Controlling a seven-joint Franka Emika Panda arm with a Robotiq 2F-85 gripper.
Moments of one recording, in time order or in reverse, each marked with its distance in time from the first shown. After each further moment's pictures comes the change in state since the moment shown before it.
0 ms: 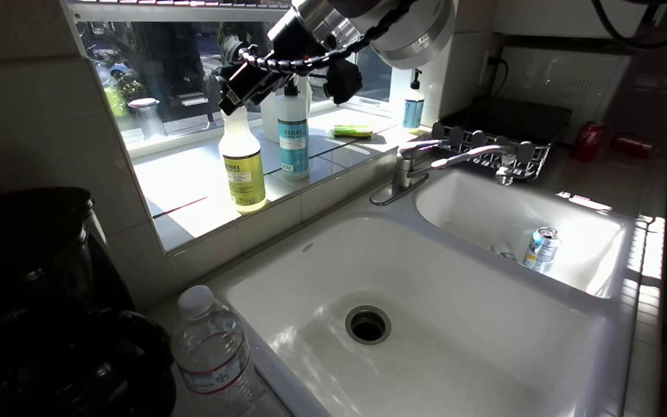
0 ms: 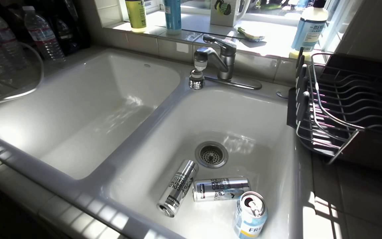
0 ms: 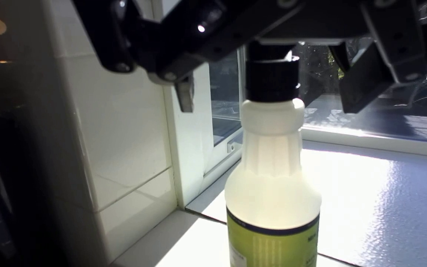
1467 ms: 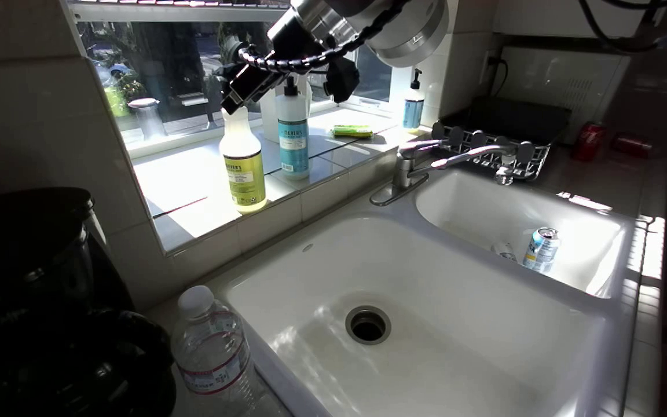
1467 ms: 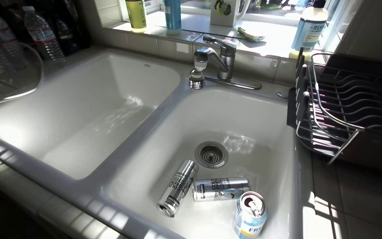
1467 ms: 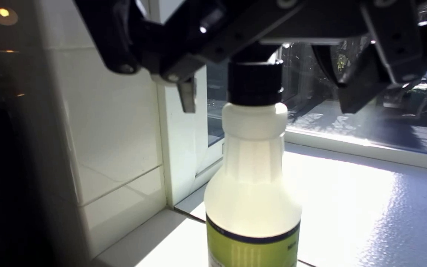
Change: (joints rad) arm -0.019 0.030 0.003 0.047 0.000 -0.021 -0.062
